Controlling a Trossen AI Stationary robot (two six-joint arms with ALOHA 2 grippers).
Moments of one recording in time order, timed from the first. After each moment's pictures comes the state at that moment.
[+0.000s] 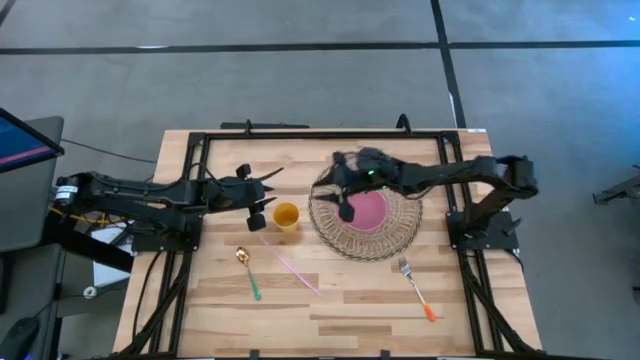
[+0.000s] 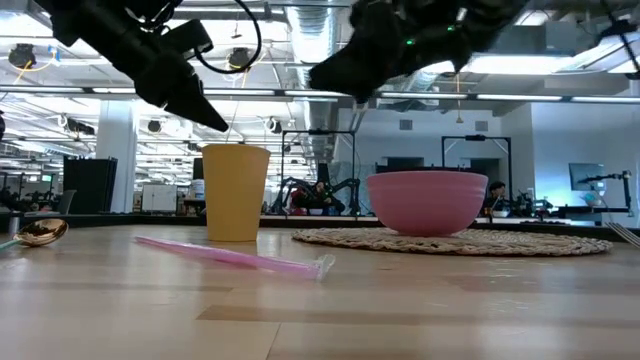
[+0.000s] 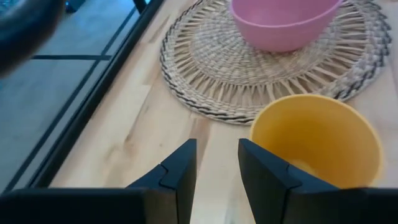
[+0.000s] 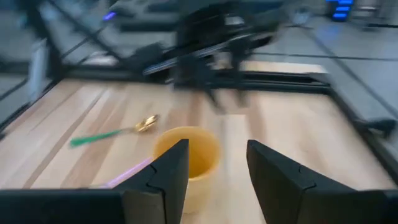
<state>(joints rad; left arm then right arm) 0.03 0.83 0.54 -0.15 -0.35 0.13 -0.17 1.60 0.98 0.30 -0.27 -0.13</state>
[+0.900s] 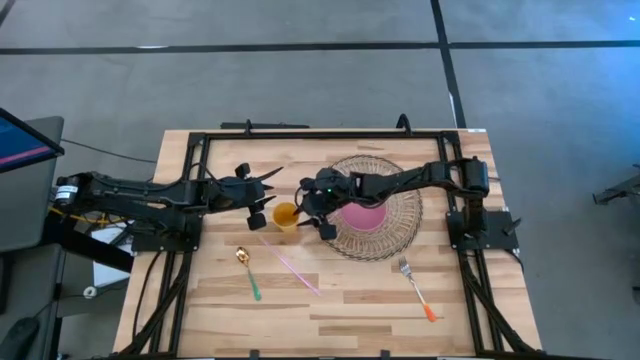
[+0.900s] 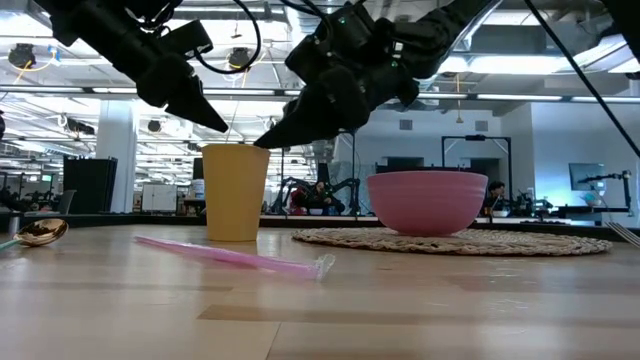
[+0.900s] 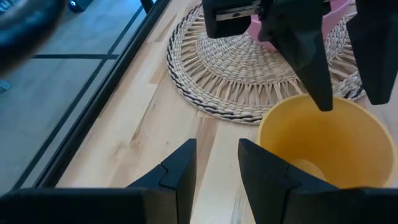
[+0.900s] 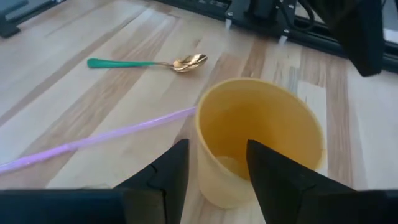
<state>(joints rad) 0.03 0.83 0.53 -0.15 -0.37 0.13 -0.09 1.95 1.23 0.16 -0.35 -0.37</state>
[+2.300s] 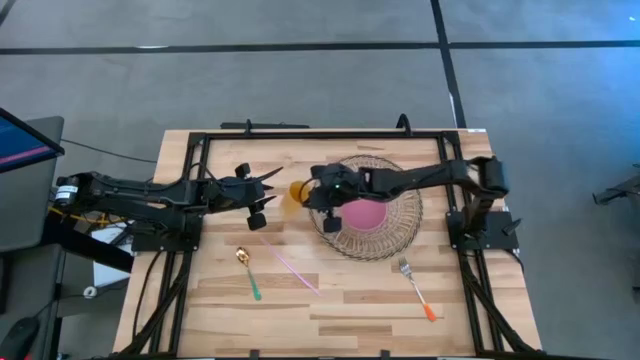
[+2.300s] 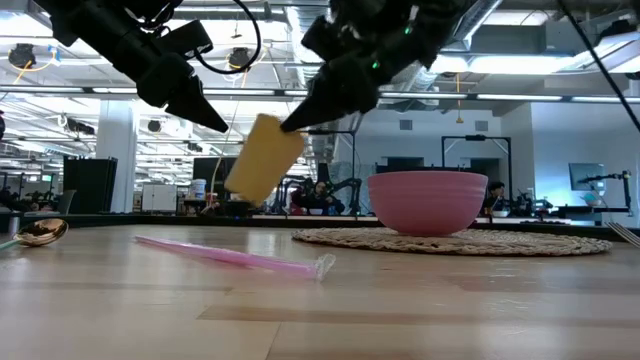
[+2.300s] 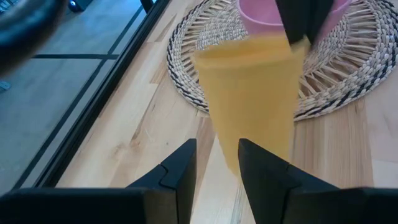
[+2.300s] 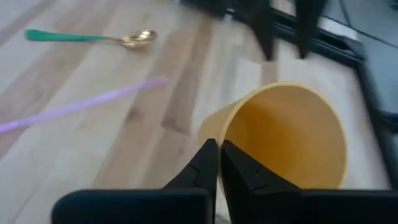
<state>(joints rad) 0.03 0.83 0.53 -0.15 -0.37 0.13 -0.09 1.79 1.23 -0.05 -0.08 -0.42</state>
